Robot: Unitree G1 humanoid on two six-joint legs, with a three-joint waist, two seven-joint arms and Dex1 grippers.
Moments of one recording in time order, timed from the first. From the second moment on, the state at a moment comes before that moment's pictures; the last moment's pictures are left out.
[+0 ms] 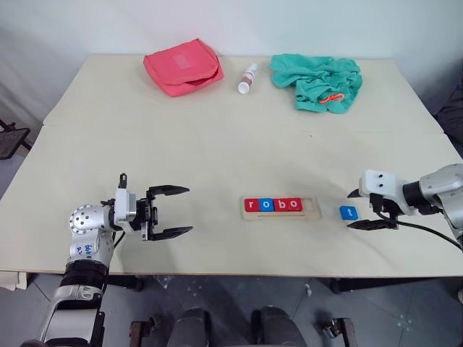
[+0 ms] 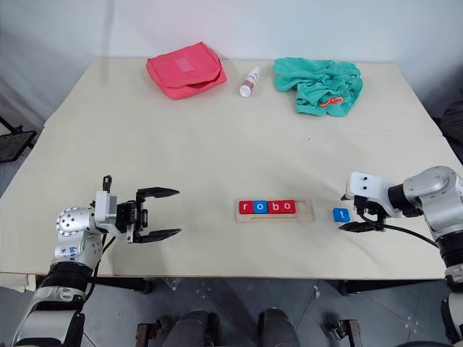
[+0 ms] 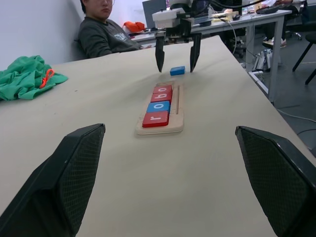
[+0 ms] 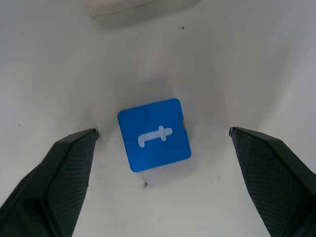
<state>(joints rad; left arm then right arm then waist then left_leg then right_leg) -0.43 0.54 0.07 0.51 -0.56 -0.44 -1.50 -0.64 -1.04 0.23 0.49 0.01 0.05 1.39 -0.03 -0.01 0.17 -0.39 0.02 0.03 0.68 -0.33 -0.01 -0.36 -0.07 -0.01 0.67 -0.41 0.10</state>
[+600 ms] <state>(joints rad) -0.44 0.54 0.07 0.49 -0.56 -0.44 -1.50 -0.75 -1.01 0.22 0.34 0.03 0.24 1.44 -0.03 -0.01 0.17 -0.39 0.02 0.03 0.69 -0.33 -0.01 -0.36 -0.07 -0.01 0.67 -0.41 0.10</state>
